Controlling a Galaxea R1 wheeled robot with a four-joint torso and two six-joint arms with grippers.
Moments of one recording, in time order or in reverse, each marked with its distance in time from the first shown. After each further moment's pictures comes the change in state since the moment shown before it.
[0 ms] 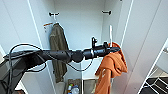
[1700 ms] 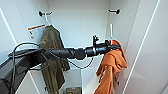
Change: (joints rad) left arm -0.016 0.042 -0.077 0.000 -0.004 0.011; right arm 0.000 0.000 0.000 0.000 0.000 0.000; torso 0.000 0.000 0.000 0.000
